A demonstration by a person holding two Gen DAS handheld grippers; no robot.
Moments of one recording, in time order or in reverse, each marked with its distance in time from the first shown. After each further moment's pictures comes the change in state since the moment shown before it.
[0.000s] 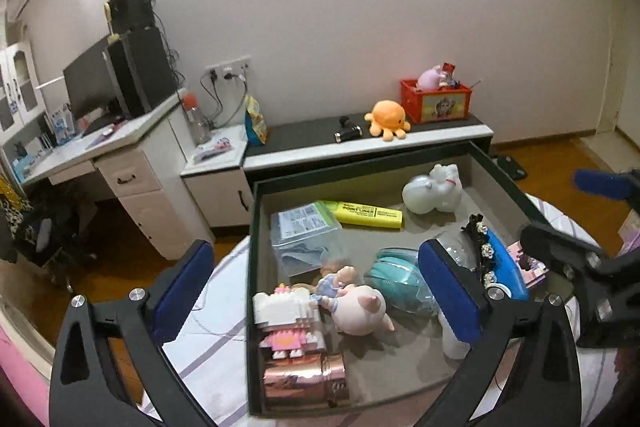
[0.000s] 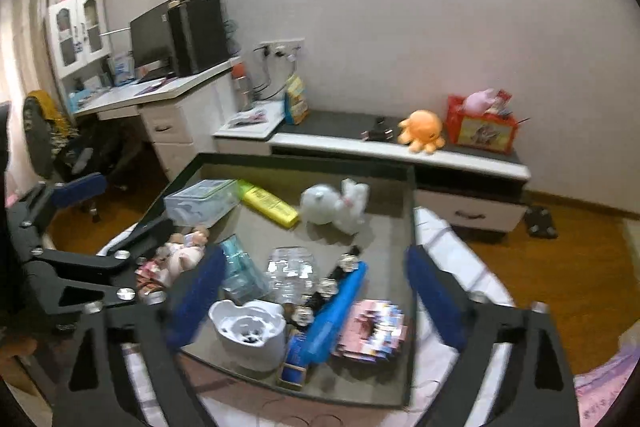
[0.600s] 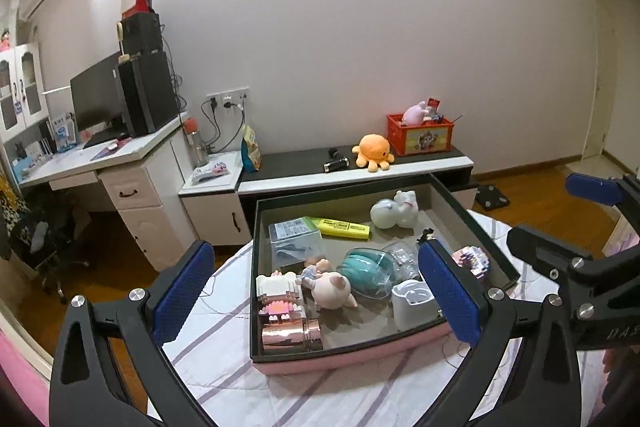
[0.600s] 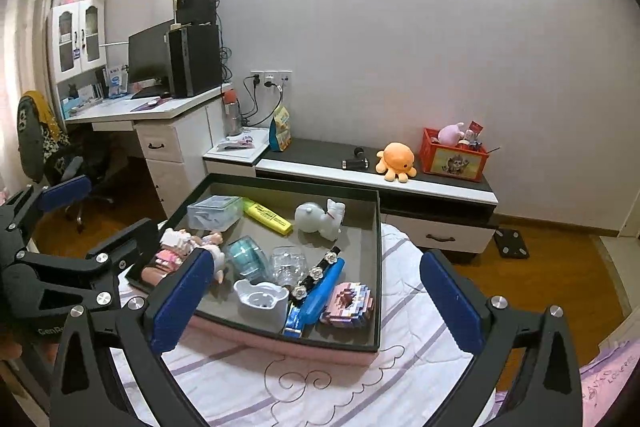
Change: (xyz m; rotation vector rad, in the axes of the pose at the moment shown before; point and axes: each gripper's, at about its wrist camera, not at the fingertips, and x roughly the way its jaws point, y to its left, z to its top) left arm -0.084 -0.005 -0.008 -0.033 -0.110 -0.038; right arm -0.071 0.015 -0.011 -0.031 -0.101 -0.055
